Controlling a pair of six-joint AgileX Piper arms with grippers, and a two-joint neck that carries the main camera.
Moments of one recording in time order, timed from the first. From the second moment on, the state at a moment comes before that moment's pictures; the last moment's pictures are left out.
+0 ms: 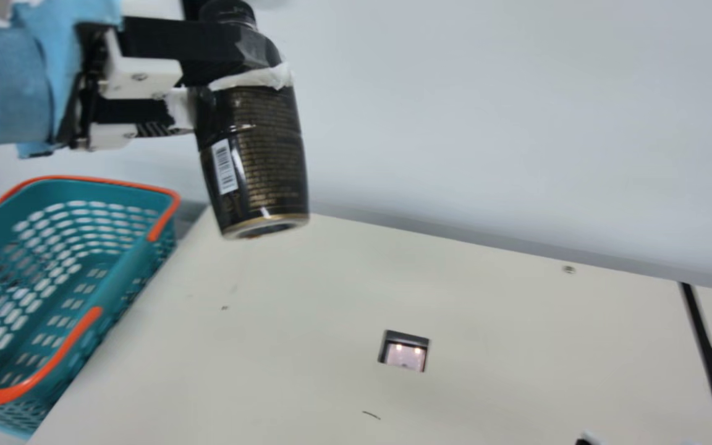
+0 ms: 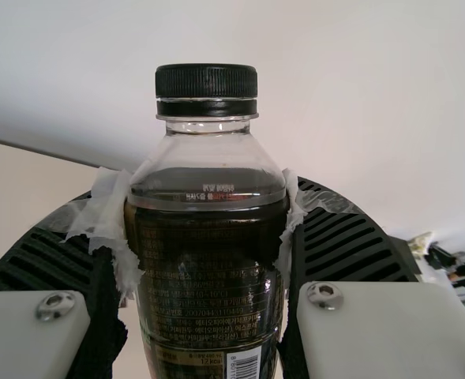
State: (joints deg) left arm -3.4 69.7 -77.3 -46.1 45.6 -1.7; right arm -20.5 44.9 -50.1 52.8 70.0 -30.8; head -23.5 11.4
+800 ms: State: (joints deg) left arm -34.1 71.3 -80.2 -31.1 31.5 -28.9; right arm -20.5 44.9 -50.1 52.8 70.0 -30.8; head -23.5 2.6
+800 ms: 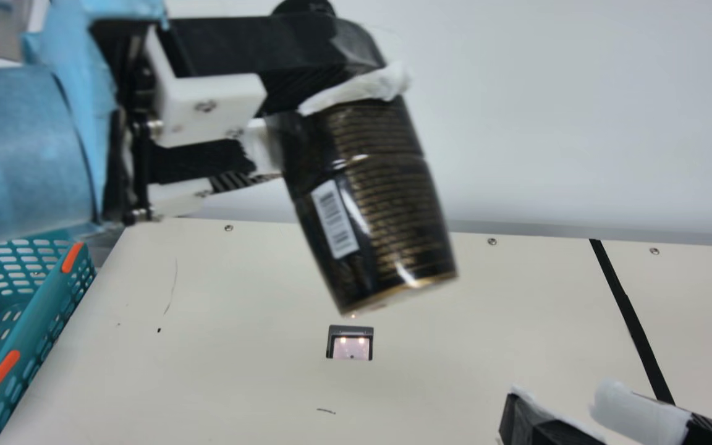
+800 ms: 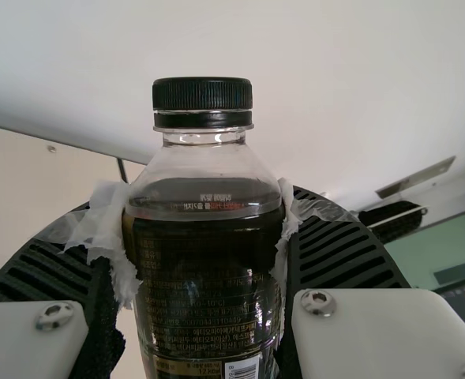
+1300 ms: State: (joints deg) left arm -42.0 71.8 -81.8 -26.3 29.7 -43.3; right arm -20.5 44.9 -50.1 52.8 70.0 -30.8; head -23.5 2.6
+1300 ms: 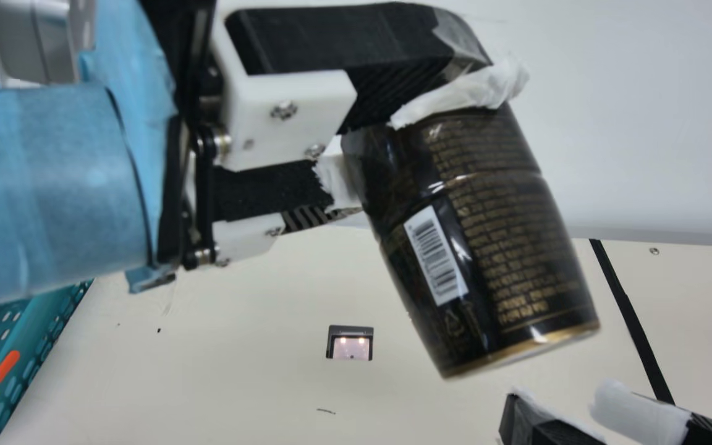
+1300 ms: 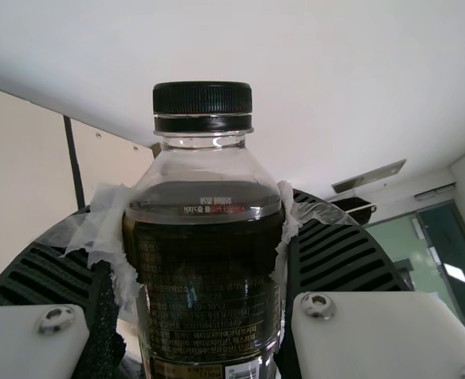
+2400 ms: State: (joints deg) left arm -27.8 72.5 -74.9 -34.5 31.0 -36.9; right arm -20.5 44.9 -50.1 52.8 70.0 -30.8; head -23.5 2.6
